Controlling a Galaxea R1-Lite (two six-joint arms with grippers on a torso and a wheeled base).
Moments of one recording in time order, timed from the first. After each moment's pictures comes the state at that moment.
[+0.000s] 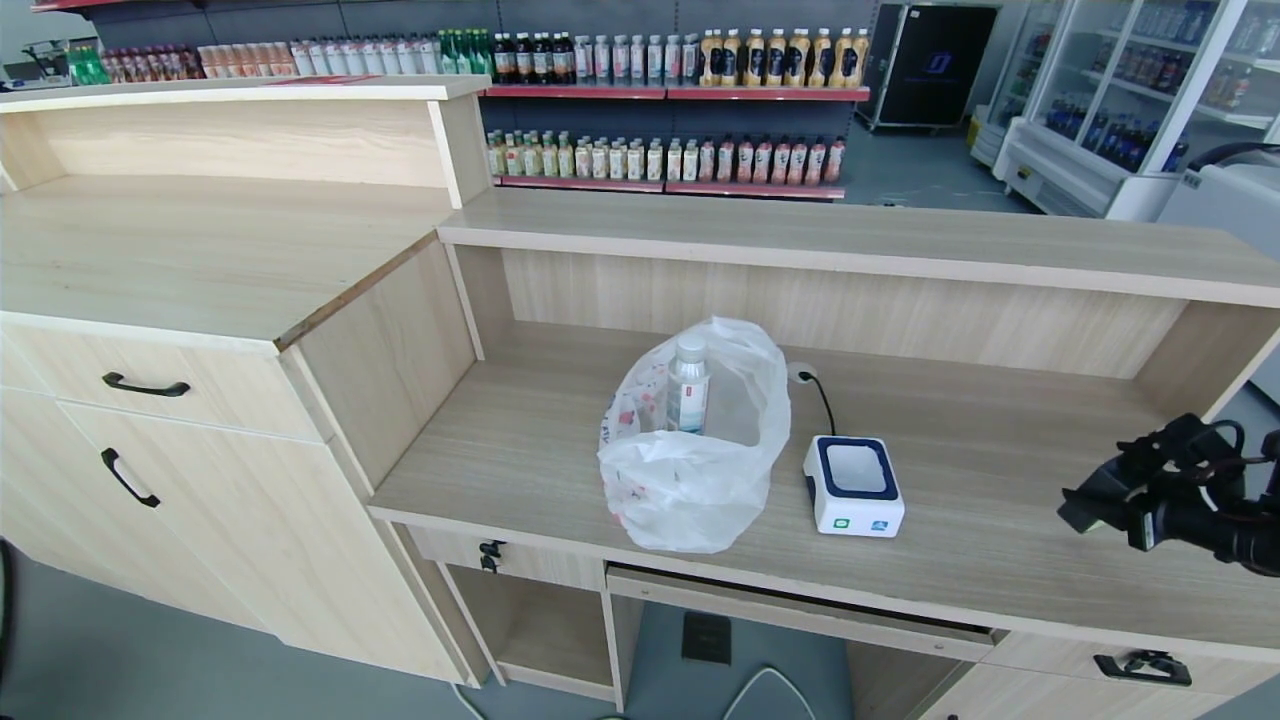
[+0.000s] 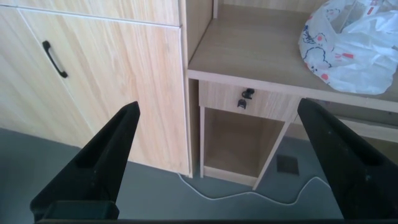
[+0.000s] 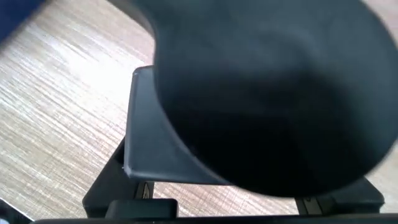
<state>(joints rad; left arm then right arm) 0.00 0.00 0.00 0.00 0.03 -0.01 -0.57 2.20 -0.86 -0.86 0.76 -0.66</state>
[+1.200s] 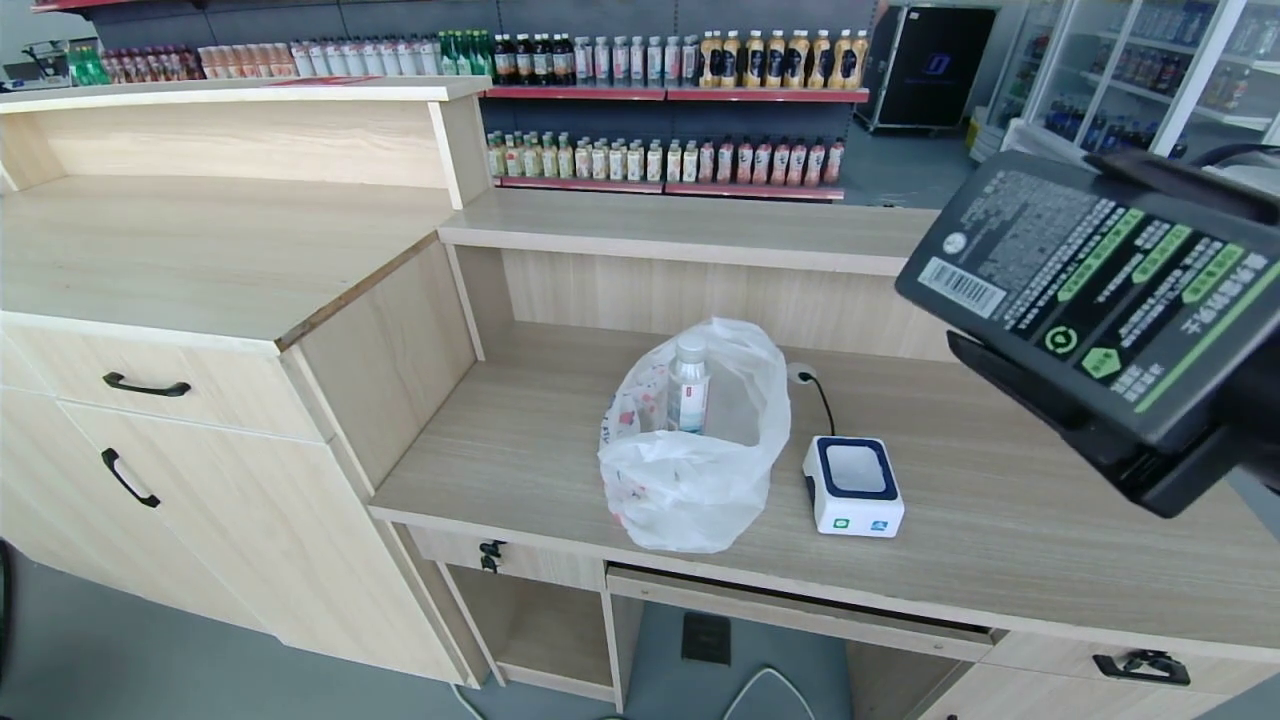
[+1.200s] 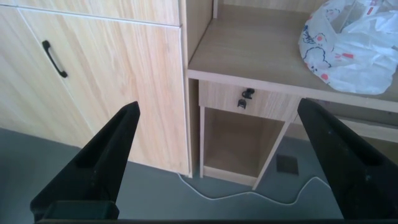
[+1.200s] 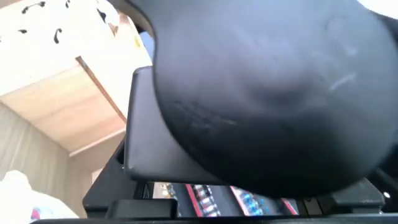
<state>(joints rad) 0.00 0.00 0.00 0.00 0.03 -0.01 0.46 1.41 -0.50 -1.53 0.81 -1.04</state>
